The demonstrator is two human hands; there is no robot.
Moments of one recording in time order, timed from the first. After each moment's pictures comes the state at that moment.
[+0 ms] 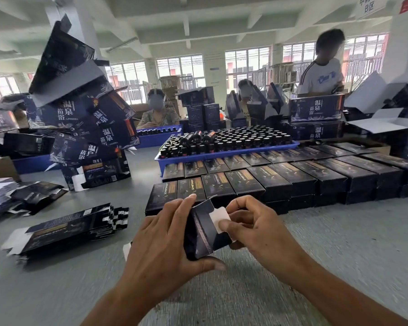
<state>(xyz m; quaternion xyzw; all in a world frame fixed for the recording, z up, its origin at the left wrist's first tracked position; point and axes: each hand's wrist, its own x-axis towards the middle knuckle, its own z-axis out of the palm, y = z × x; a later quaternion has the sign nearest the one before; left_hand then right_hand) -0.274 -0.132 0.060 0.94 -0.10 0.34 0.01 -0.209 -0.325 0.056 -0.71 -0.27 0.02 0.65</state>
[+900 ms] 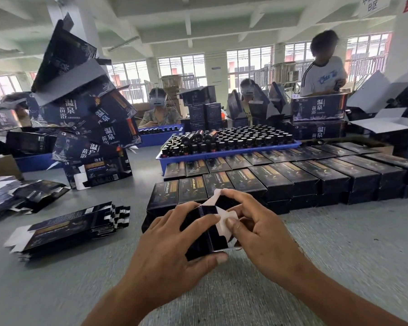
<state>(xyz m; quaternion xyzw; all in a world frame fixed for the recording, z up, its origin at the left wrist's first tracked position) -0.277 -0.131 0.060 0.93 -0.16 0.33 0.02 -0.211 -0.323 0.050 -0.75 -0.33 -0.09 0.56</state>
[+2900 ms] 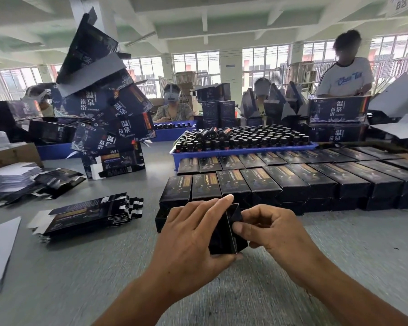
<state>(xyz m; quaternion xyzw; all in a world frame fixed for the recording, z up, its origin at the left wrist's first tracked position) -0.270 -0.137 0.049 0.91 -0.16 0.37 0.05 -0.206 -0.326 0.049 -0.71 -0.27 0.03 0.65</state>
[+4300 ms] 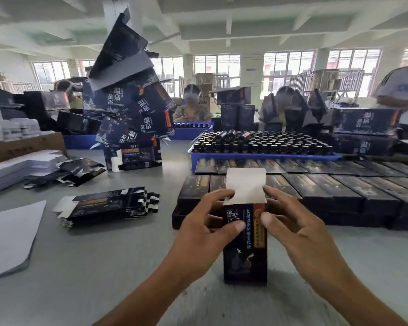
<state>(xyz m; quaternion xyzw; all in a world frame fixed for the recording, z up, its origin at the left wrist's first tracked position) -0.265 -0.134 0.049 0.77 -0.08 0.21 0.60 -0.213 -0.326 0.057 -0.72 -0.30 -0.06 0.63</state>
